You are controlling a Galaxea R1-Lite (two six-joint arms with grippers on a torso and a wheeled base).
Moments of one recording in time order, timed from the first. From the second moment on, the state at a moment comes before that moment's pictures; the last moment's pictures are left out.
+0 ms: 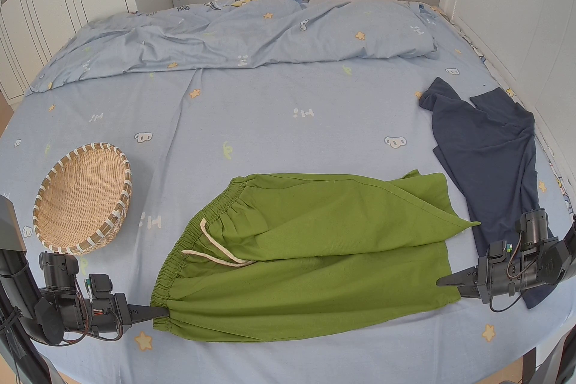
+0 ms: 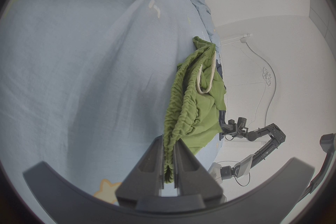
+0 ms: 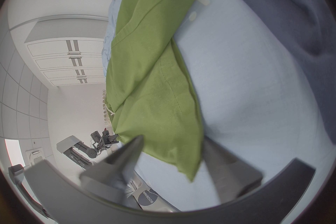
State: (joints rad) left arm 0.18 2.01 -0.03 -1.14 -0.92 -0.38; right arm -0.08 1.90 -0.37 -0.51 0.86 0.37
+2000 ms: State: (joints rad) left arm 0.30 1.81 -0.02 -0.52 -0.91 0.02; right arm -0.07 1.77 -0.10 -0.45 0.69 0.08
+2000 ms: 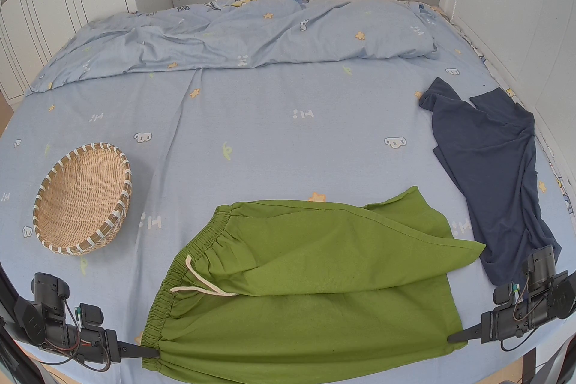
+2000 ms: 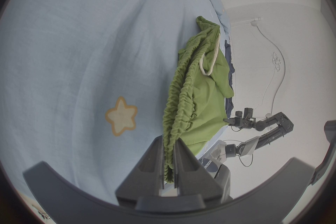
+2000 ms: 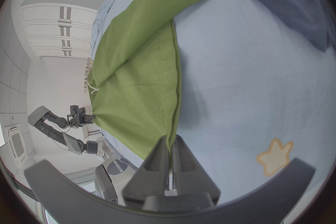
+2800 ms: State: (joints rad) left arm 0.29 1.80 -0.02 -0.46 -0.83 0.10; right arm -0.06 1.81 -0.09 -0.46 0.71 0.08
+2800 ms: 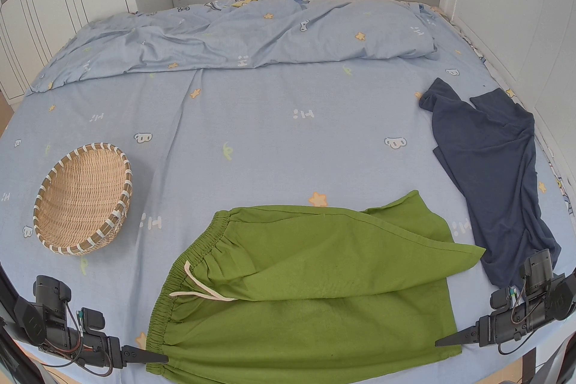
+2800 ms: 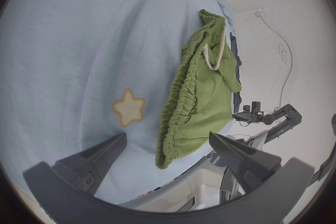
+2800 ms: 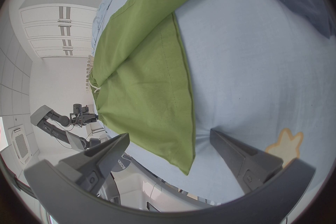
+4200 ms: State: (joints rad) left arm 0.00 1.92 -1.27 0.16 -0.83 -0.27; right arm -0.23 1.51 -0.62 -0.27 0.67 0.09
